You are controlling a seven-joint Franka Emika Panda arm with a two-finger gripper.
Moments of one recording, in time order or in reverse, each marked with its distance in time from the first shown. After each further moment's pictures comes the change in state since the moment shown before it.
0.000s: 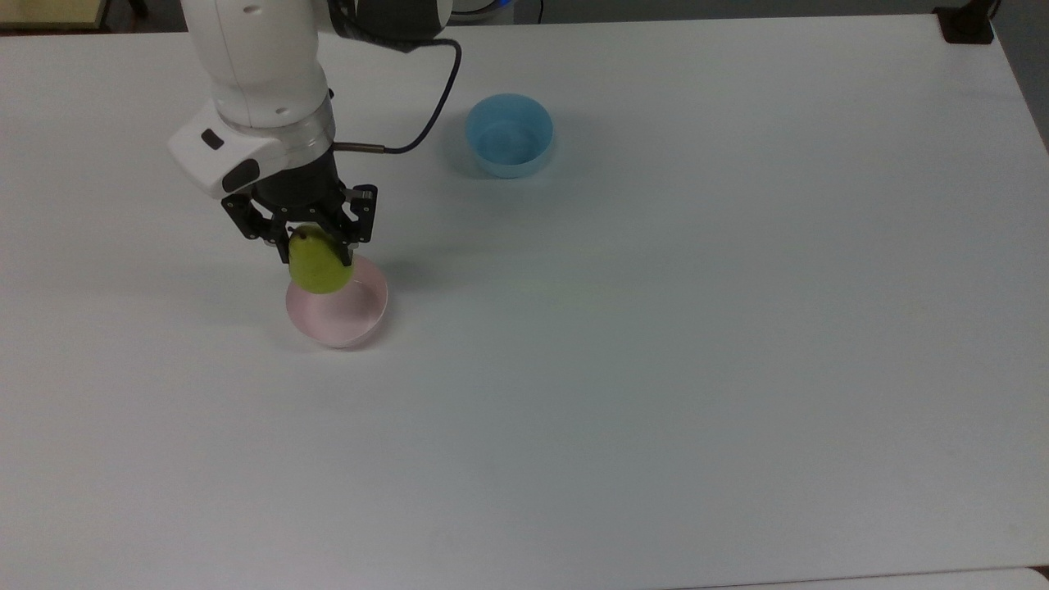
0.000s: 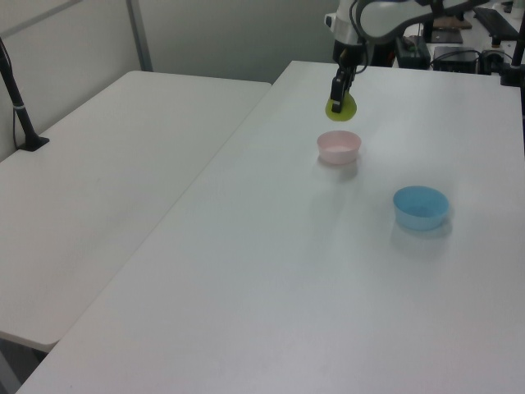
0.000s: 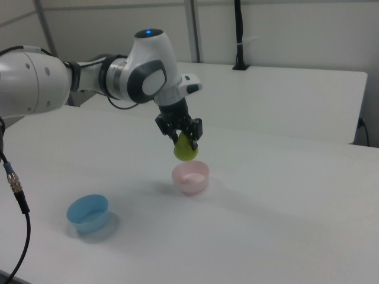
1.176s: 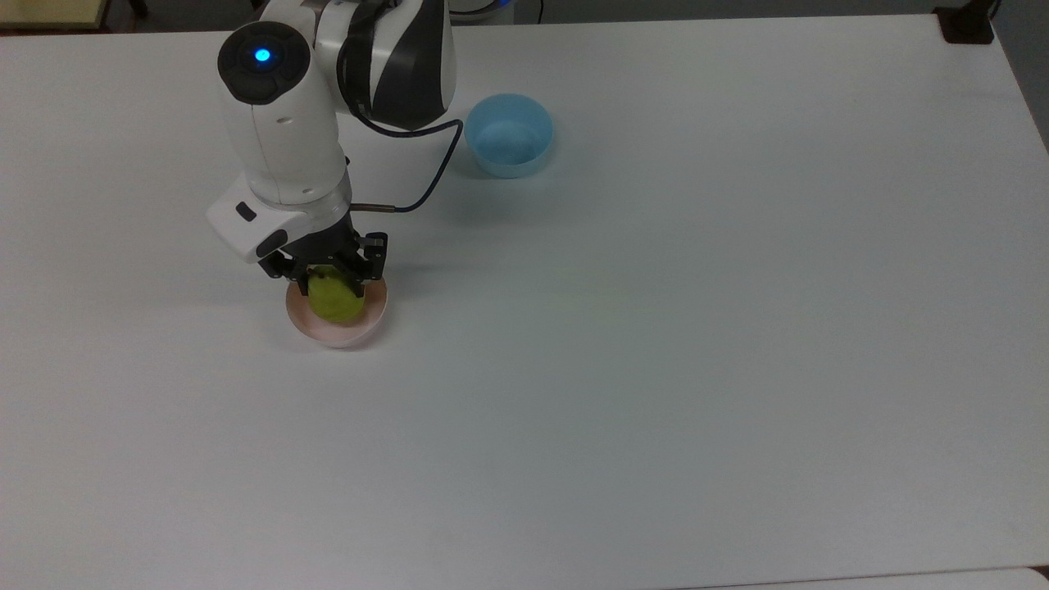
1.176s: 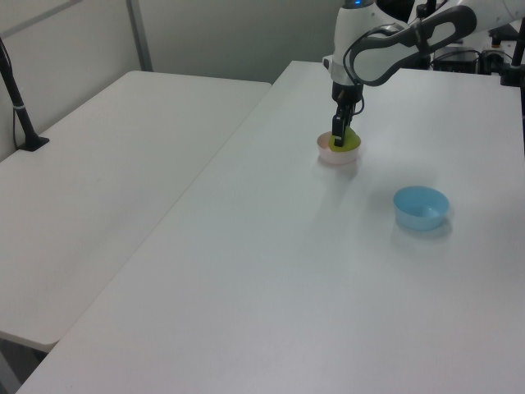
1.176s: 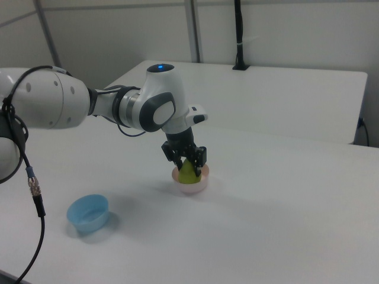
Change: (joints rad) arm -0.003 0.109 -0.001 -0.056 -0.009 0.095 -0.001
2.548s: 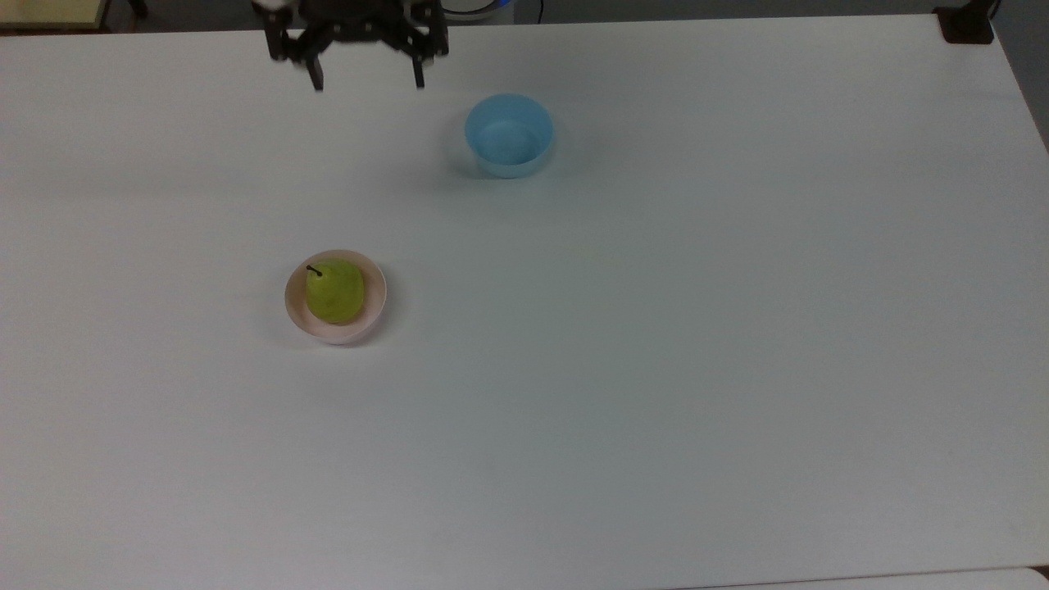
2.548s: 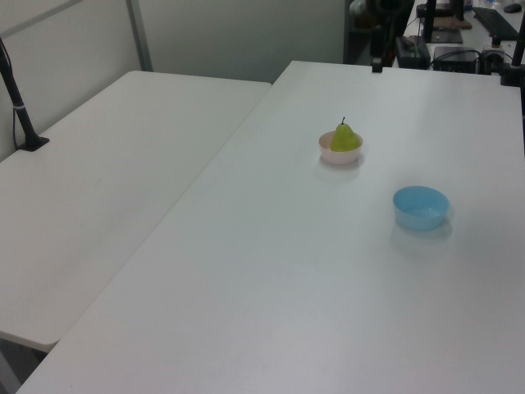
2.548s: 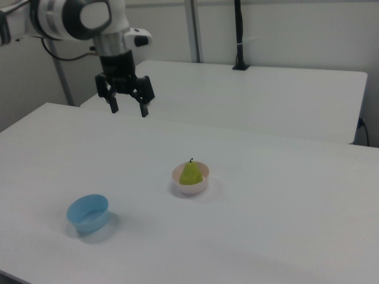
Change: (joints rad) arm 0.098 -0.381 0.005 0.107 0.004 -0.587 0.032
